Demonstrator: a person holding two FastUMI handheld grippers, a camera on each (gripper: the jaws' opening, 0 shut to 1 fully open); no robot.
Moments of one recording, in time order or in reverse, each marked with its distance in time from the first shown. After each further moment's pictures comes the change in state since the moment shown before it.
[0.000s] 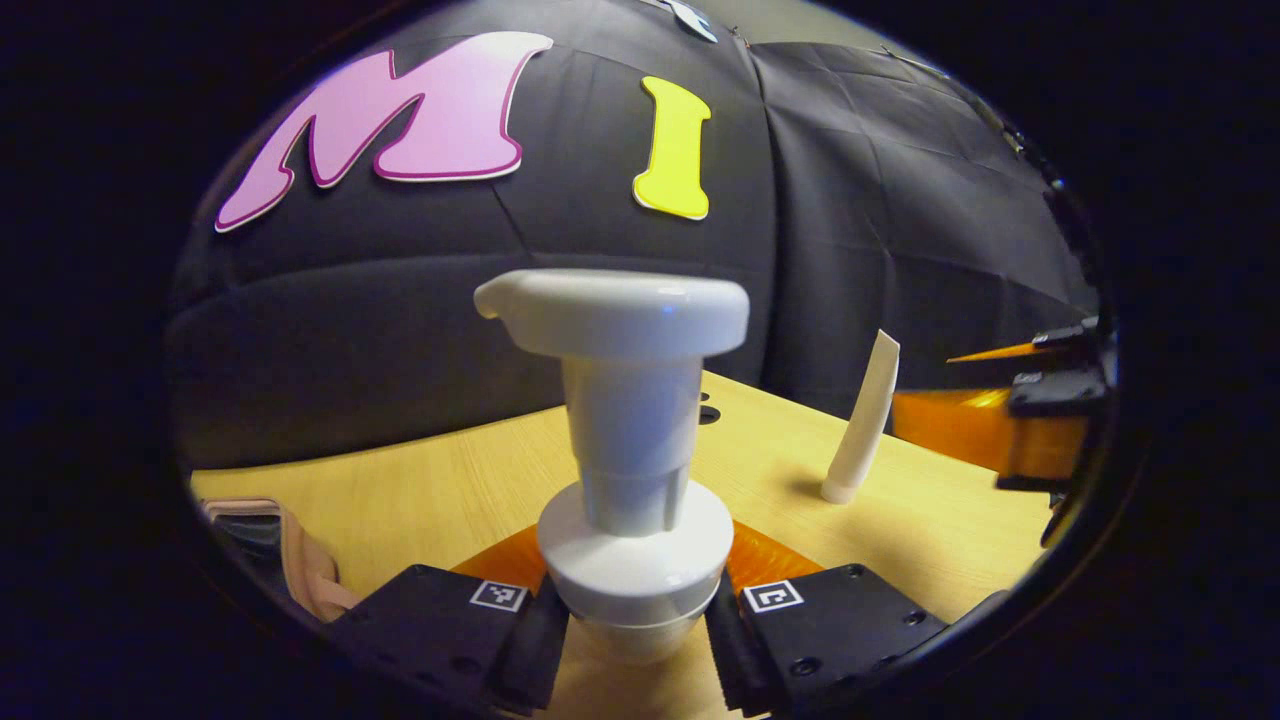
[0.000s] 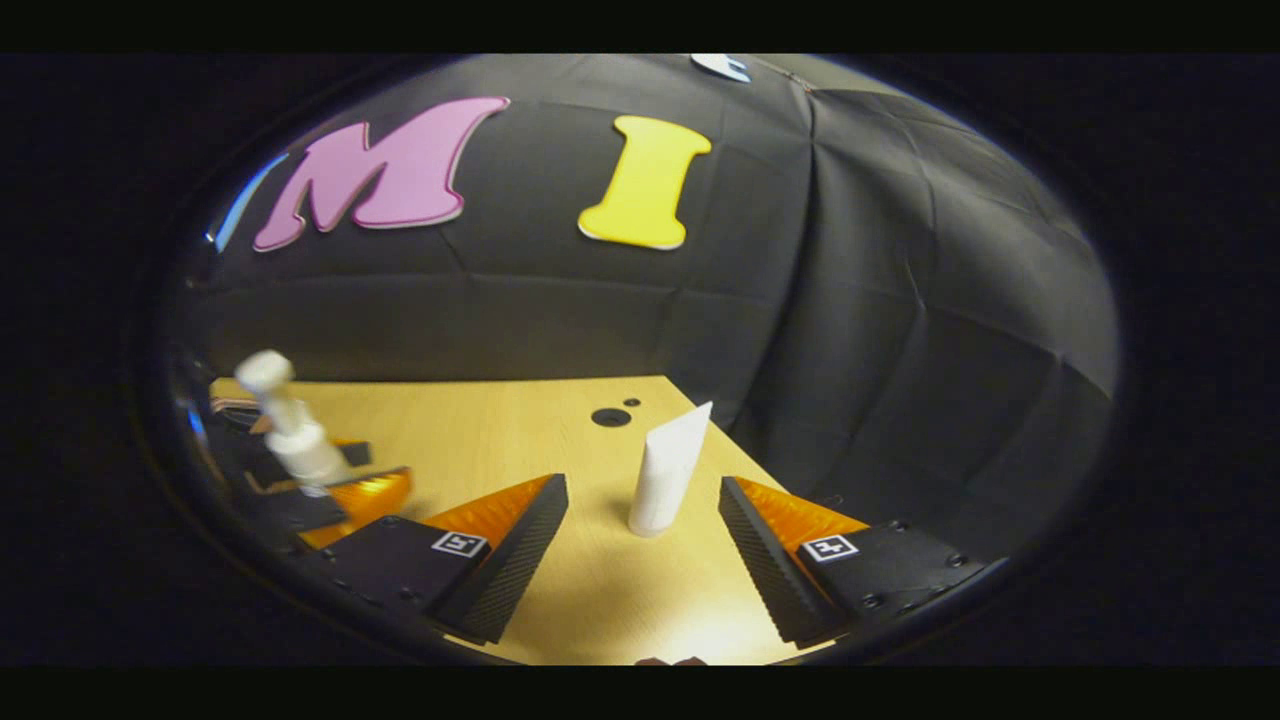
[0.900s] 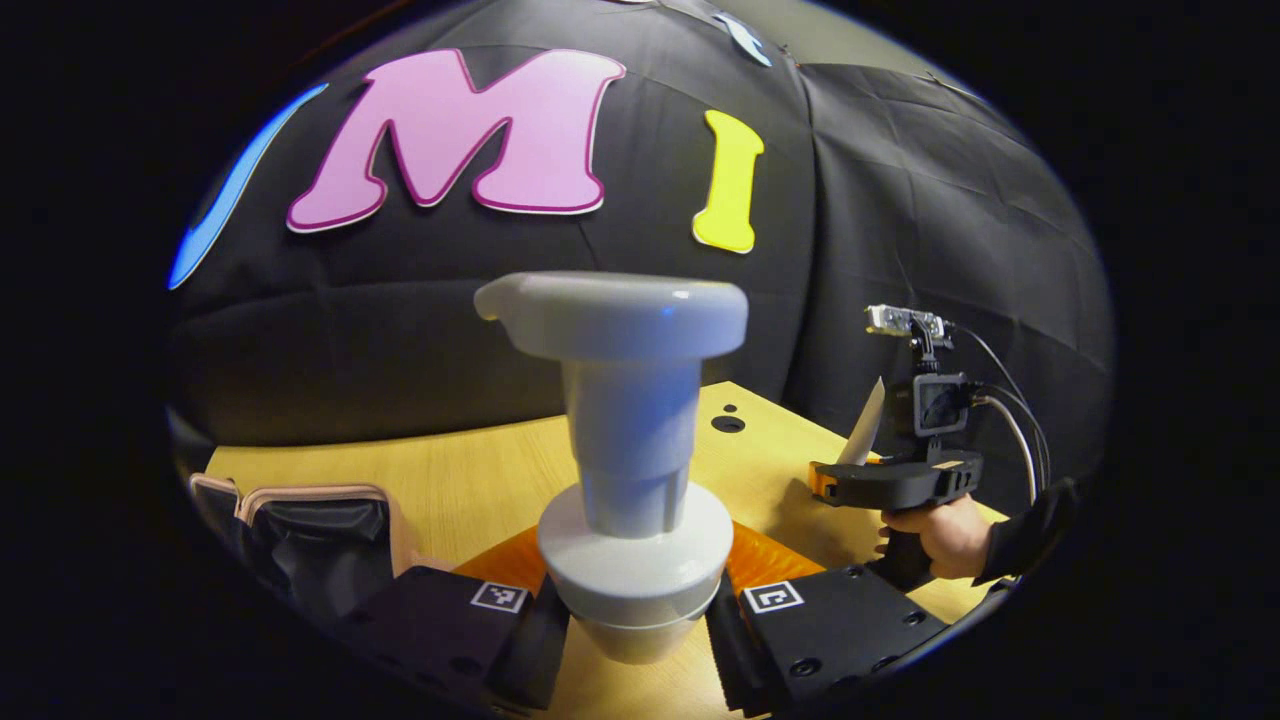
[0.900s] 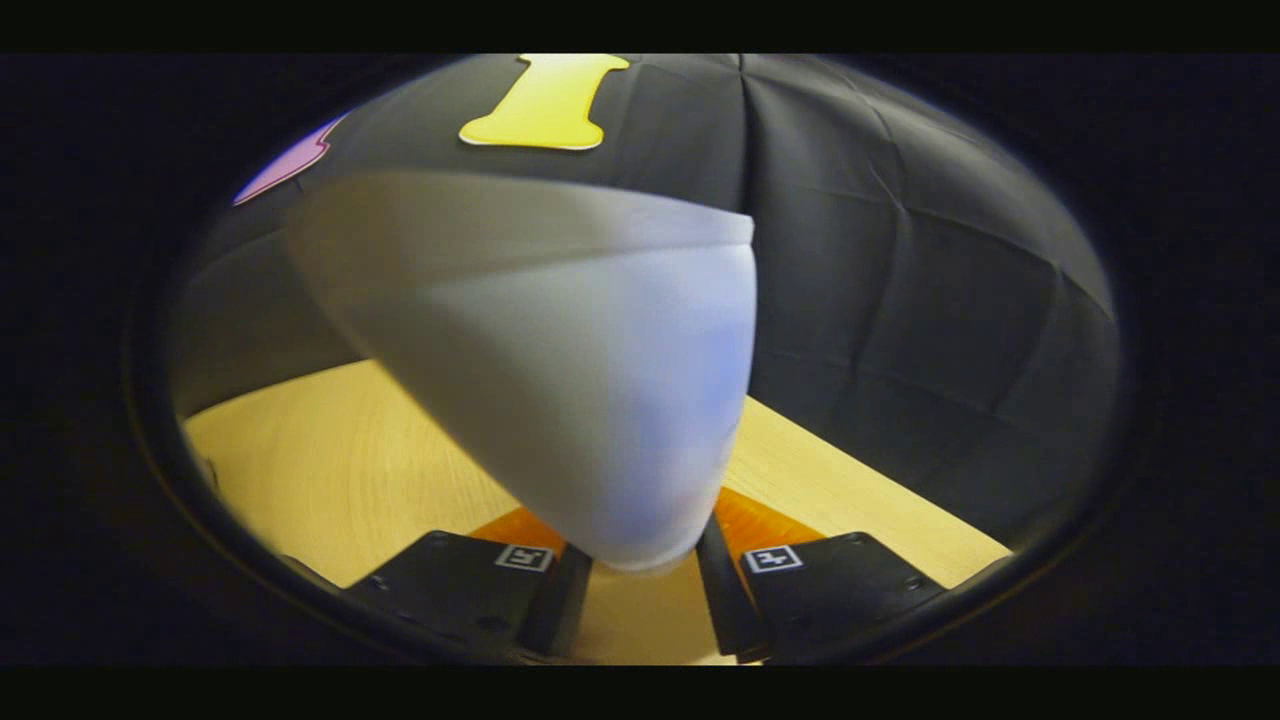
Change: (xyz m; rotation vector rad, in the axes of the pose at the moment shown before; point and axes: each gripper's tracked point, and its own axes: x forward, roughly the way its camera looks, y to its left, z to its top) left arm -0.077 0.034 0.018 -0.118 0.015 0.092; right arm 0.106 -0.005 -0.062 0.166 0.137 -0.117
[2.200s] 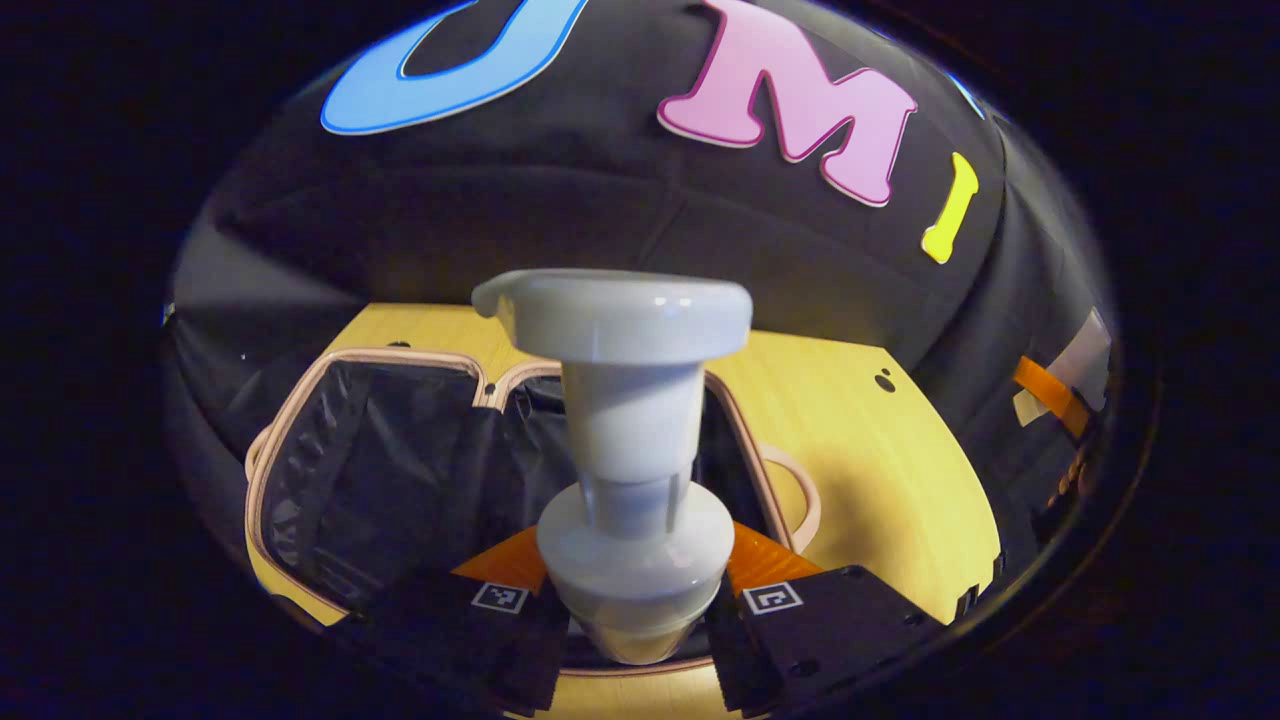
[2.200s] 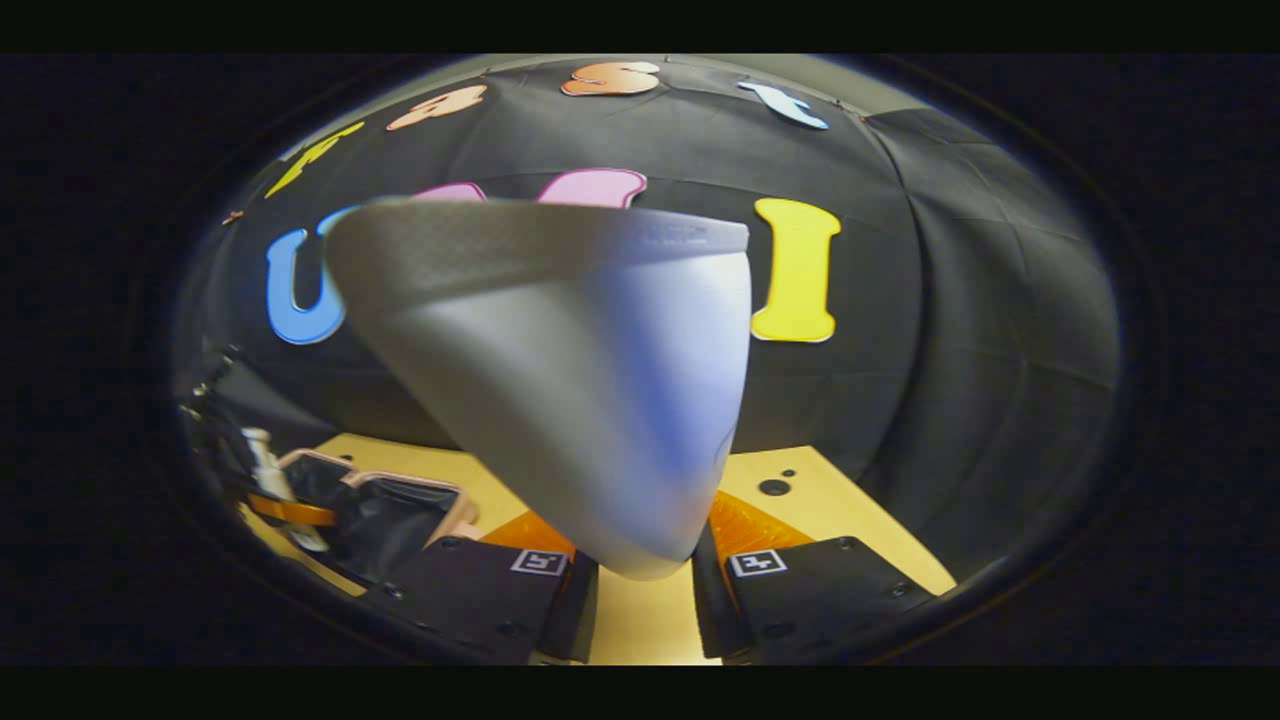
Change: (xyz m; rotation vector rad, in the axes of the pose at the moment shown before) left arm -0.157 0.232 -0.073 -0.325 0.396 0.272; right arm -0.286 0.174 0.121 -0.113 -0.292 0.567
